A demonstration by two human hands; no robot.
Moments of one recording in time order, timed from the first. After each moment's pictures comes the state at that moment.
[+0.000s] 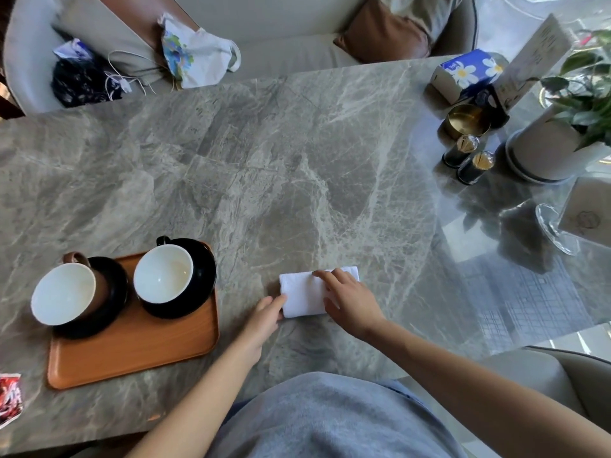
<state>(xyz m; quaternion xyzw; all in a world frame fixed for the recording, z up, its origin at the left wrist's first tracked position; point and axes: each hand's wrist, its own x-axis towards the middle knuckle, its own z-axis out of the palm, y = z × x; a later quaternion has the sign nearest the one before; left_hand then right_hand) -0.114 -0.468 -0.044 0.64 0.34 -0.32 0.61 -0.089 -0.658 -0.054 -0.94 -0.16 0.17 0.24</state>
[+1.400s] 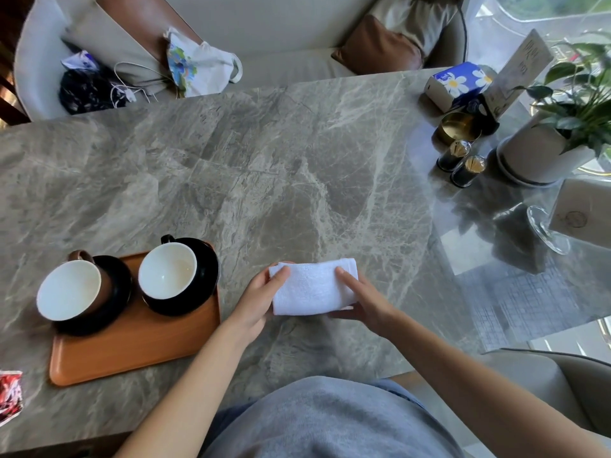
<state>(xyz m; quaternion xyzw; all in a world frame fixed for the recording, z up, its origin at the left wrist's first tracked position) -0.097 -0.465 0.000 0.58 0.23 -0.23 0.75 -0.093 -0.674 -0.035 -0.58 0.18 0.34 0.72</state>
